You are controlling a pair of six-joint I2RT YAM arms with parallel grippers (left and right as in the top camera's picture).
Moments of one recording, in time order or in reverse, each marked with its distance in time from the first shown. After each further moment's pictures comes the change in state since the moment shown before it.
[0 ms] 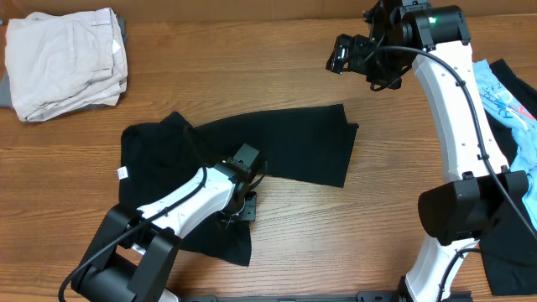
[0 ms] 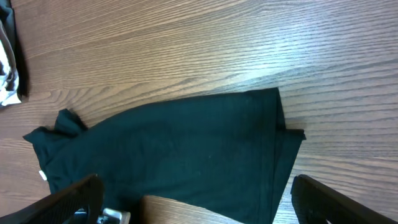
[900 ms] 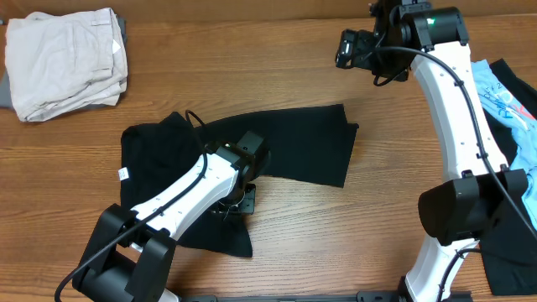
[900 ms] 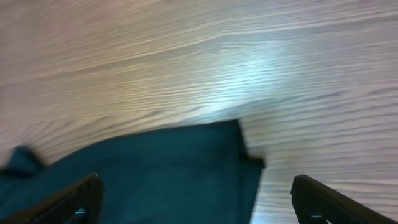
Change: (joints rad) left arm 0.001 0.007 0.165 -0.244 -0.058 0.005; right arm 0.000 0.000 -0.038 0.096 0.167 0.000
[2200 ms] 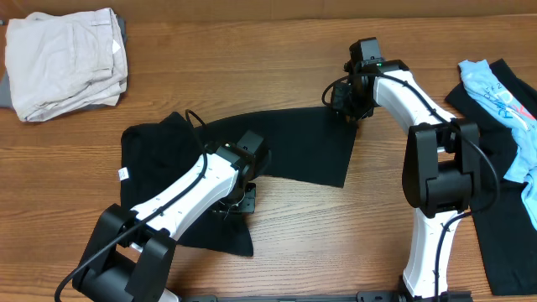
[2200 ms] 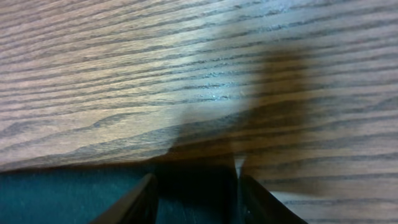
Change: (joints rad) left arm 0.000 0.000 0.001 0.009 0.001 0.000; right arm 0.000 0.217 -0.425 0.472 -0.044 -0.004
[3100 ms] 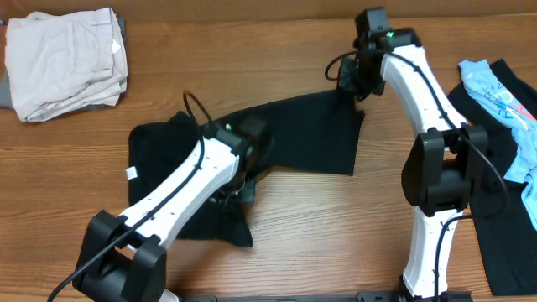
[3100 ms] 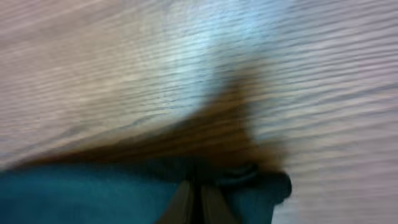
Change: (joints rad) left arm 0.000 0.000 0.222 -0.266 -0.046 0.000; right arm -0.005 0.010 0.341 -0.340 0.085 0.035
